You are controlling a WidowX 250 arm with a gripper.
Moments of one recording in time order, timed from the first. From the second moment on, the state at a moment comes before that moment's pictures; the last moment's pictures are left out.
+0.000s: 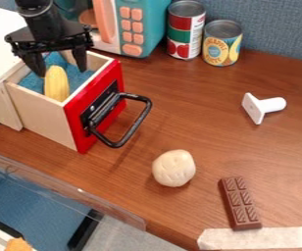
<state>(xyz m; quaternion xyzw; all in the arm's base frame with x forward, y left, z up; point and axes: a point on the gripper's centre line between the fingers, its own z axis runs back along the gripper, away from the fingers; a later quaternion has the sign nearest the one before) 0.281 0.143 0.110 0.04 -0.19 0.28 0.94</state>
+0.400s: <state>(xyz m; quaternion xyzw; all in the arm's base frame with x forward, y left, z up) 0.280 0.118 0.142 0.04 -0.19 0.23 0.95</state>
